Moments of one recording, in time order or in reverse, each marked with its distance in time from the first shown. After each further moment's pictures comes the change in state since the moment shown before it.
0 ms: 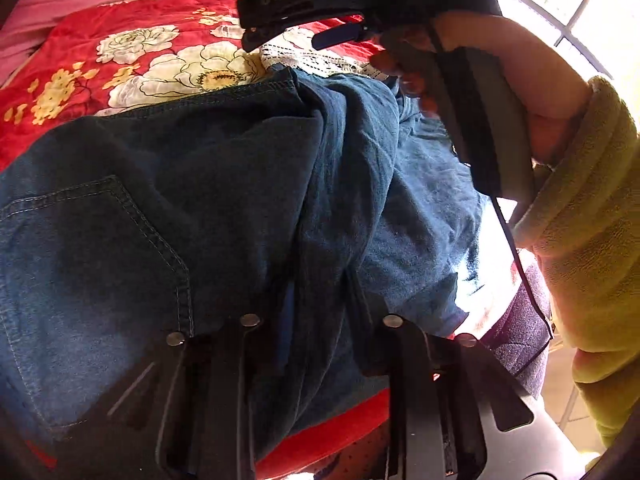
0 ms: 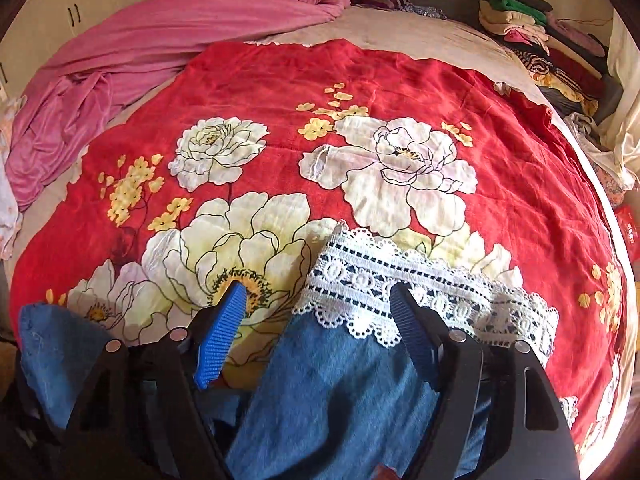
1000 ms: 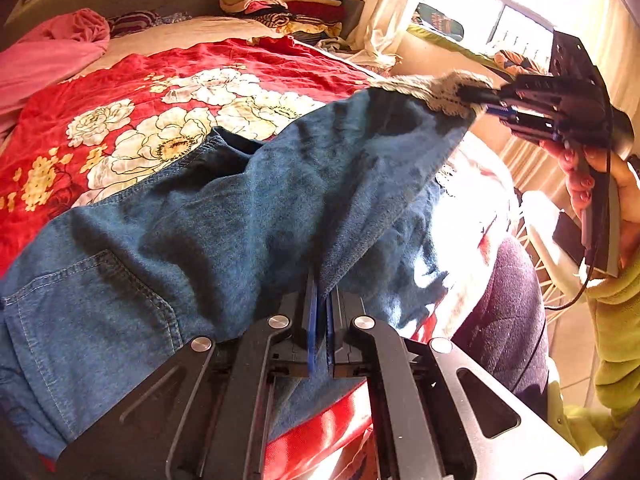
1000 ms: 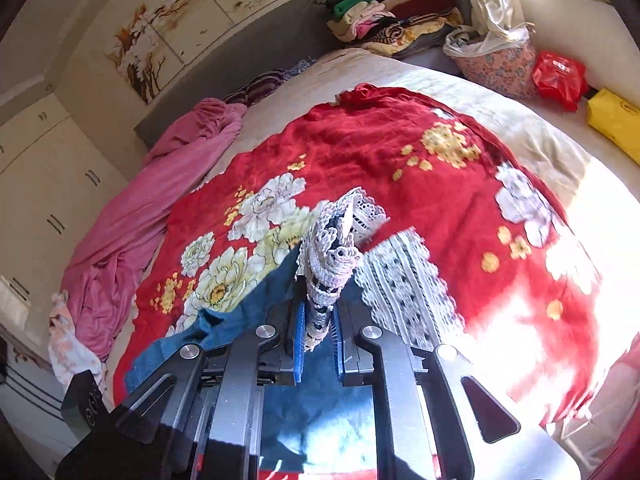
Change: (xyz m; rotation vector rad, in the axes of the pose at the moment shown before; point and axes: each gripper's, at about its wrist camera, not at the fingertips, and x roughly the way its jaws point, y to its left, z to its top) left arm -0.030 -0.039 -0.001 0.240 -0.099 -0.023; right arm -0.187 -0.149 -0.216 0.673 -0.329 0.163
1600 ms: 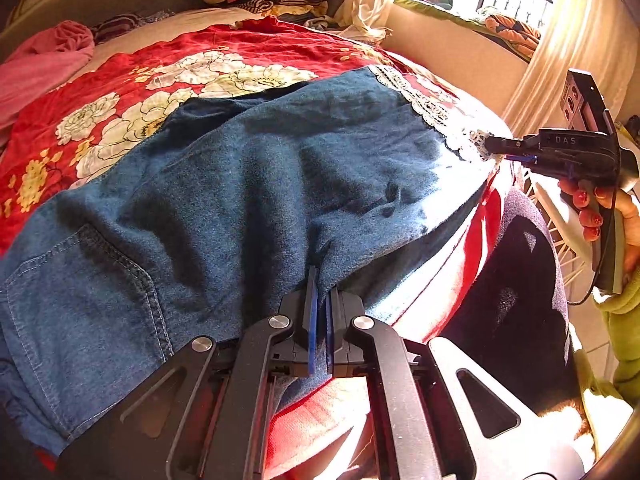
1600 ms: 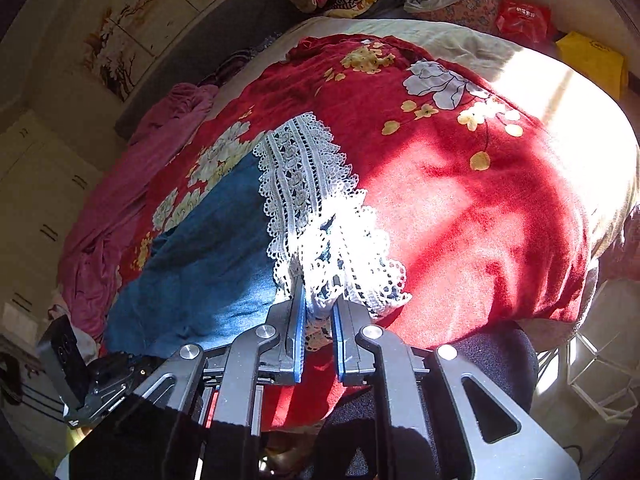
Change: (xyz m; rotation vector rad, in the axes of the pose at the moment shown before) left arm 0.015 -0.010 -0.017 0.090 0.074 0.025; right arm -0.008 -0.061 -0.062 0.051 0.077 -0.043
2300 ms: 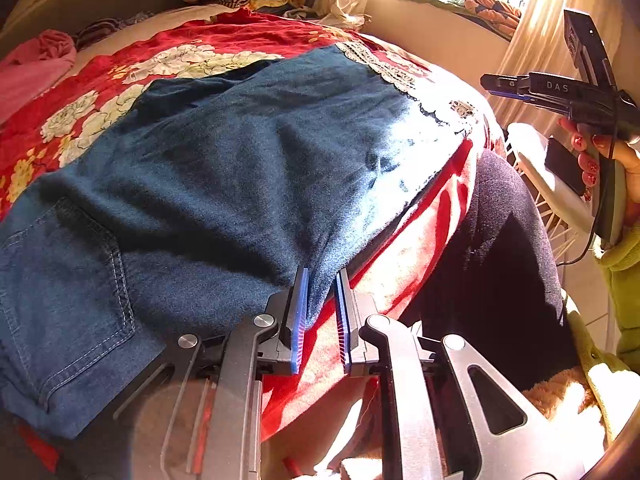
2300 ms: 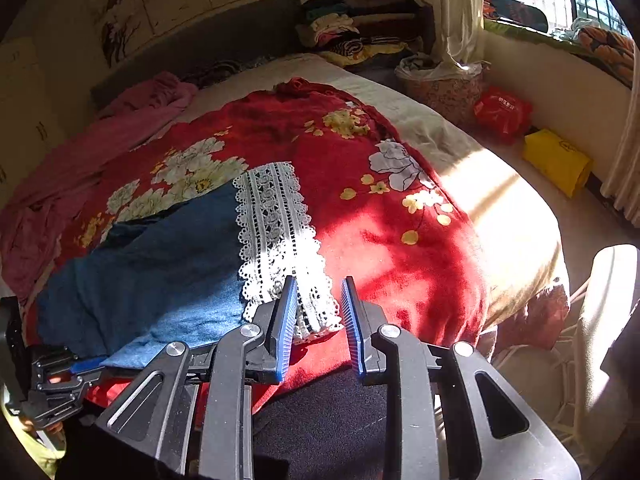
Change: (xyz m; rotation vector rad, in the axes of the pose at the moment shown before) left arm -0.001 -0.022 -0.021 0.045 0.027 -0.037; right arm -0.040 0.038 -0.002 -0.277 -0.139 -0.210
